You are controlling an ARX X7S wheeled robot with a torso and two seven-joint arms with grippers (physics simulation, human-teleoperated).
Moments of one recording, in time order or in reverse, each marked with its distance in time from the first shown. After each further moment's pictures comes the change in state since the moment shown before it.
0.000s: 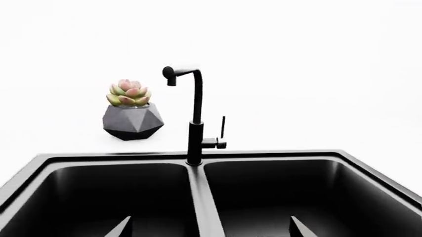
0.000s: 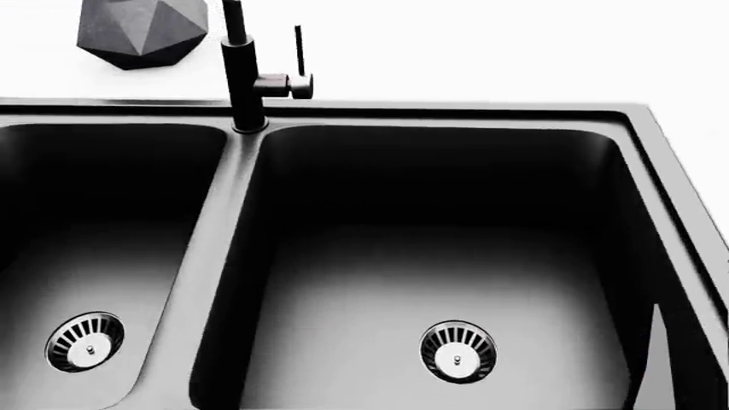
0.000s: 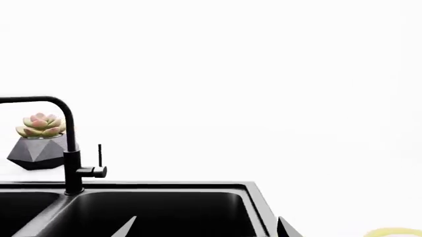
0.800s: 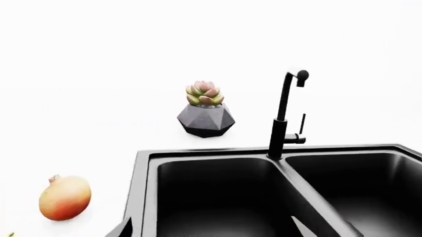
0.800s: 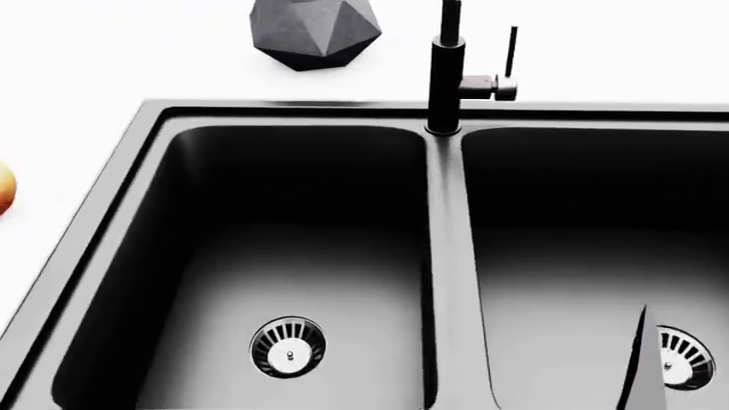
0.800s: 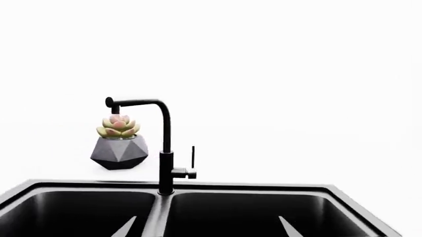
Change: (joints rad) left arm 0.009 0.017 0.012 0.008 0.034 -0.009 0.016; right arm 0.005 0.020 -0.022 -0.002 -0.019 -0.006 0.015
